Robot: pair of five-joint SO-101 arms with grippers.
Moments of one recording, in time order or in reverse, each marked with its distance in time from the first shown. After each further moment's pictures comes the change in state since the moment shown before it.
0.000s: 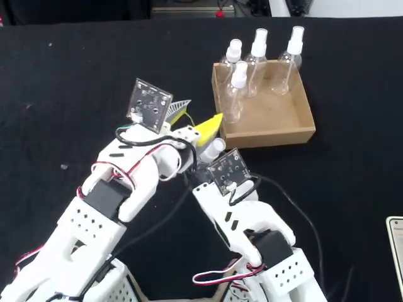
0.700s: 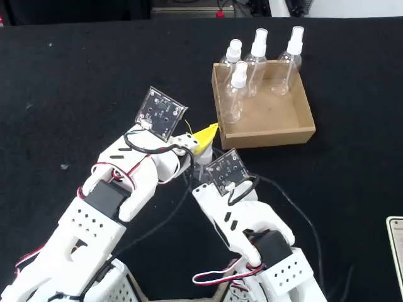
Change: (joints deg) left arm -1.5 -0.1 2.5 2.0 -8.1; right arm -0.1 0.0 0.4 0.0 0.2
